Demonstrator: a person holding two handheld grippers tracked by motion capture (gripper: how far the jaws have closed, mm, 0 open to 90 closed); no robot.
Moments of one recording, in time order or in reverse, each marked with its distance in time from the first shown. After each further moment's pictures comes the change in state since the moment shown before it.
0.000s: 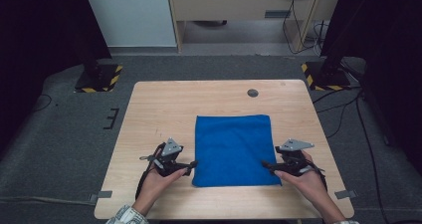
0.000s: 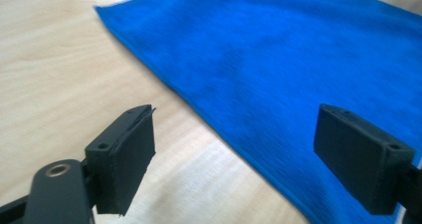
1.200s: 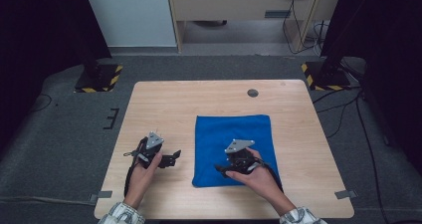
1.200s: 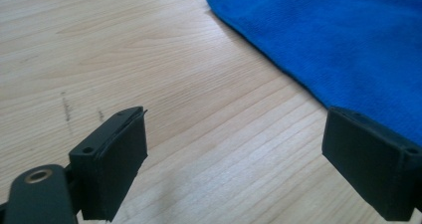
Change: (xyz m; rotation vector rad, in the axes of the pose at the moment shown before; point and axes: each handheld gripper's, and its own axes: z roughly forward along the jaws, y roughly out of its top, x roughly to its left) left arm 0.049 -0.017 -0.015 0.002 0.182 -0.044; right arm 0.110 0.055 0.082 0.067 0.179 -0.170
